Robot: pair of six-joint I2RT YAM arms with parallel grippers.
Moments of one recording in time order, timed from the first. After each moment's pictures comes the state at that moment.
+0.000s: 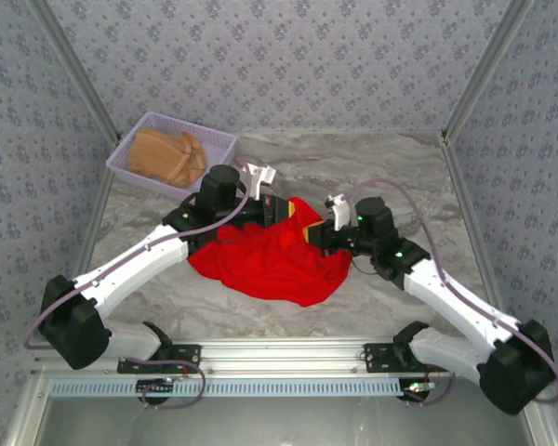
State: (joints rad) left arm -0.69 1.32 1.08 -0.14 0.49 -0.63; right arm 0.54 0.98 0.71 -0.13 -0.47 0.34
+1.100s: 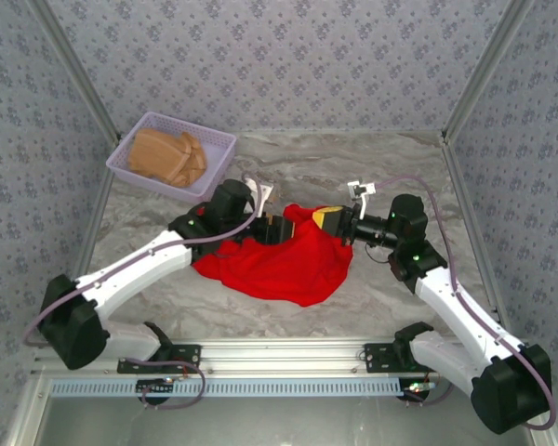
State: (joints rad) left arm -0.77 1.35 1.05 -0.33 0.26 -0.45; right arm 0.37 0.94 0.65 0.20 -0.82 0.57
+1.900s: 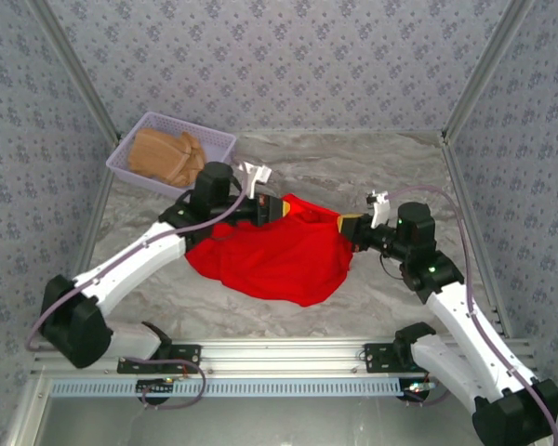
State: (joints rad) left arm -0.65 1.30 1.07 -0.15 0.60 -0.55; right arm 0.34 0.80 0.68 -0.25 -0.42 0.31
